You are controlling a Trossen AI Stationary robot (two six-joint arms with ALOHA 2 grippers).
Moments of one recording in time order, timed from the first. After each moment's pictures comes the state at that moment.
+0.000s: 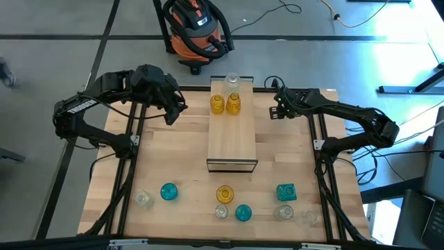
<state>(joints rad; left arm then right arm) 0.28 1.22 1.59 -1.10 -0.04 -0.23 -0.60 1.29 0.86 -0.81 0.24 0.76</state>
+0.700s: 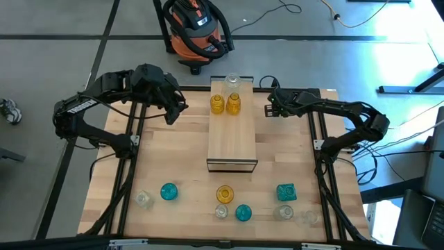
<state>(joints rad) 0.29 1.22 1.59 -1.08 -0.04 -0.23 -0.60 1.43 0.86 -0.69 0.30 0.81</state>
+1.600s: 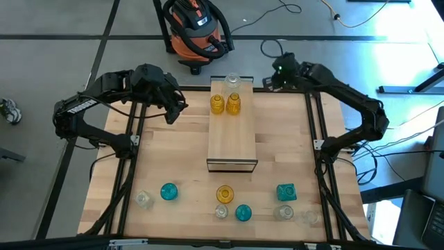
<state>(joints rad) 0.29 1.22 1.59 -1.09 -0.06 -0.23 -0.60 1.44 1.50 -1.00 0.37 0.48</state>
